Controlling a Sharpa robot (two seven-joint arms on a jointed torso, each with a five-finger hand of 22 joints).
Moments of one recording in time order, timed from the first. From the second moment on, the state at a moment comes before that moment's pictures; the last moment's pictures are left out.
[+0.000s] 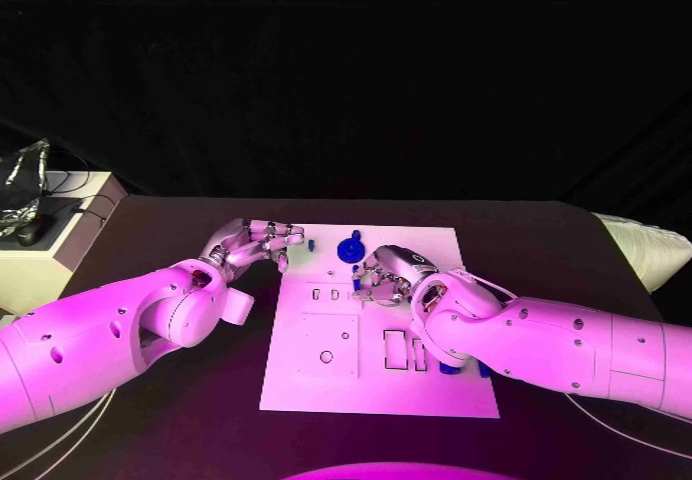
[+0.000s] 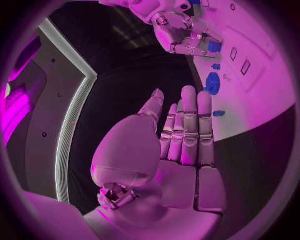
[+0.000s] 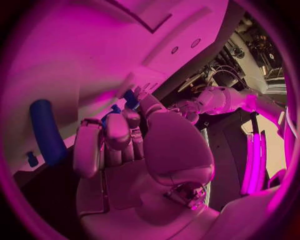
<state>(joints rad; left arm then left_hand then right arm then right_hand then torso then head) 0.97 -0.89 0.14 1.48 -0.33 -0.25 0.30 1.35 0.03 0.01 -0.08 0.05 1.02 0.16 0.07 0.07 1.15 0.11 0.06 0.06 1.25 0.03 0.67 0.54 0.15 0.98 0.03 1.00 0.61 1.10 -0.60 -0.14 1.48 -1.38 -0.54 -0.30 1.28 -0.02 0.15 -0.11 0.22 1.14 0.10 0.07 0.07 1.24 0.00 0.97 1.18 1.45 -0.06 1.16 0.93 0.06 1.47 -0.08 1.33 1.31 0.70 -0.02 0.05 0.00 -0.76</state>
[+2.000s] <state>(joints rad) 0.97 -0.89 0.14 1.47 -0.33 -0.25 0.30 1.35 0.03 0.01 -0.08 0.05 1.02 0.16 0.07 0.07 1.15 0.11 0.06 0.06 1.25 0.03 0.67 0.54 0.15 0.98 0.03 1.00 0.61 1.11 -0.67 -0.14 1.56 -1.33 -0.63 -0.24 1.33 -0.16 0.04 0.04 0.28 0.98 0.15 0.07 0.07 1.13 0.04 0.93 1.00 1.43 -0.04 1.16 0.90 0.06 1.47 -0.06 1.32 1.31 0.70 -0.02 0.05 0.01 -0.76</state>
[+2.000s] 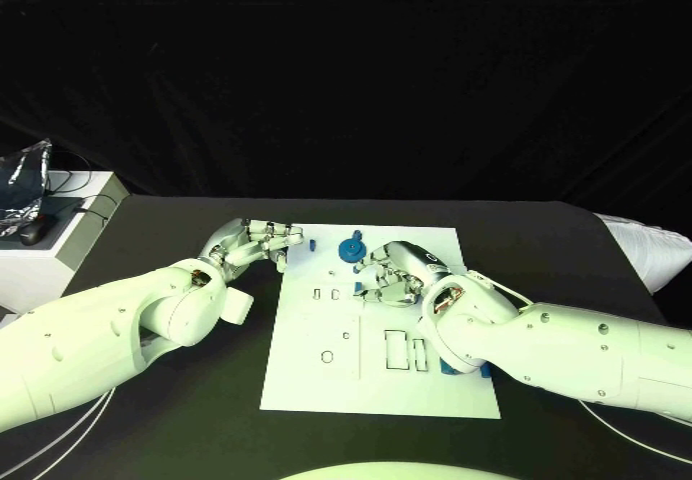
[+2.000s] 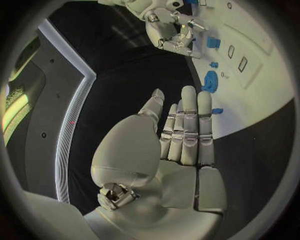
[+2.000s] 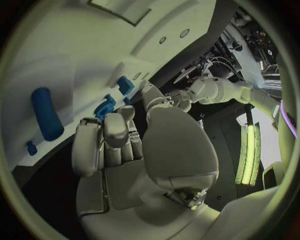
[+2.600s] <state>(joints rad) 0.97 -0.89 0.14 1.47 -0.44 -0.25 0.24 1.31 -0.01 -0.03 -0.06 0.05 1.02 0.14 0.08 0.07 1.29 0.06 0.16 0.11 1.27 0.00 0.70 0.57 0.15 0.99 0.02 1.00 0.61 1.20 -0.77 -0.12 1.58 -0.88 -0.69 0.06 1.29 -0.08 0.00 -0.01 0.31 1.00 0.15 0.07 0.07 1.13 0.03 0.94 1.00 1.43 -0.04 1.16 0.90 0.06 1.47 -0.06 1.32 1.31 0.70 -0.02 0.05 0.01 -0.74</state>
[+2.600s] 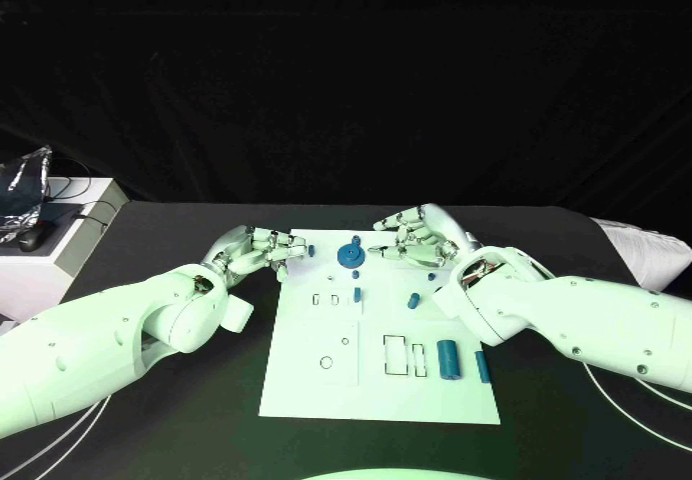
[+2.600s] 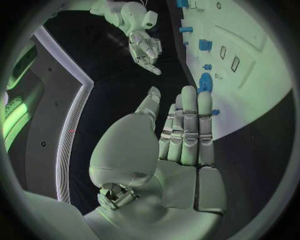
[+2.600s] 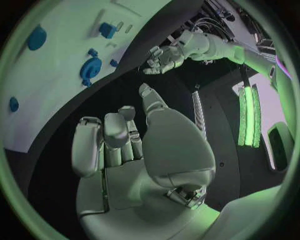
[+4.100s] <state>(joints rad) 1.21 -0.54 0.02 1.29 -0.92 0.12 -0.59 0.98 -0.18 0.29 0.29 0.05 0.95 0.03 0.51 0.84 1.14 -0.03 0.88 0.70 1.38 -0.08 1.15 1.10 0.12 1.23 -0.06 1.28 1.07 1.26 -0.86 -0.12 1.47 -0.61 -0.58 0.14 1.25 -0.03 -0.06 -0.04 0.37 1.09 0.09 0.09 0.39 1.15 0.00 0.93 1.04 1.44 -0.07 1.13 0.90 0.06 1.47 -0.08 1.31 1.31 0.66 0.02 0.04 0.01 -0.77</state>
